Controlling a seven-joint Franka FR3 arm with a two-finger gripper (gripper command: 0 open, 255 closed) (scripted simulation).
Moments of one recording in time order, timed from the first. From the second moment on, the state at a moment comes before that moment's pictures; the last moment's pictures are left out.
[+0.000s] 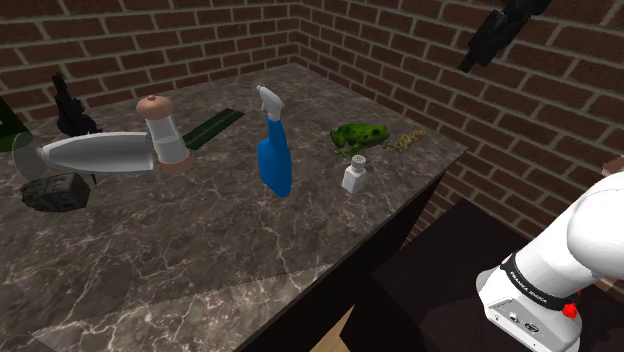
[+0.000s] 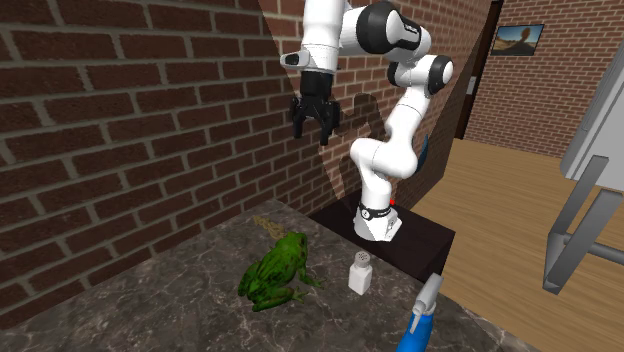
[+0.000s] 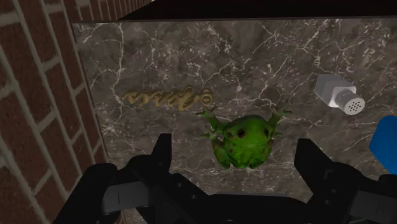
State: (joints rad) arm 0.00 -0.81 -0.04 -2.32 0.03 1.71 -0.07
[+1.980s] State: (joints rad) arm 0.06 -0.36 -0.13 -2.69 -0.35 2.51 -0.58
